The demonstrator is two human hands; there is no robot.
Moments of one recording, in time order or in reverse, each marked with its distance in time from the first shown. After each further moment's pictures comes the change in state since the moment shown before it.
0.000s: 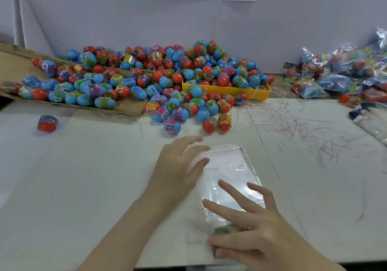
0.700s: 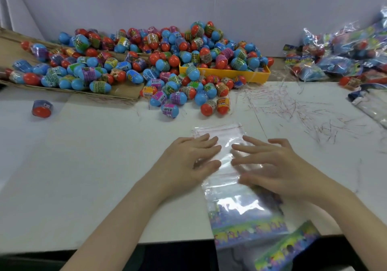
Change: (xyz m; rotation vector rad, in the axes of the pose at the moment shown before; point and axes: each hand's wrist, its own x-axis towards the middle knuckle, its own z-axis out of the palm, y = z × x) left_hand -0.003 -0.010 0.013 0.005 -0.356 0.122; right_hand 0.005 0.061 -0.023 0.327 -0.242 0.448
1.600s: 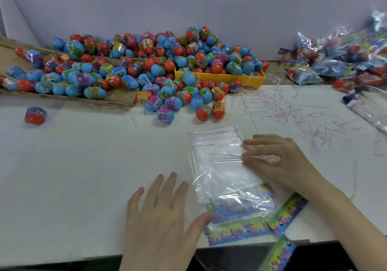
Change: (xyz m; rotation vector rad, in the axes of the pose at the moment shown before) left_hand -0.072 0.063 -0.001 0.397 0.120 -0.413; right_hand 0.010 0.022 0.003 0.115 0.356 0.111
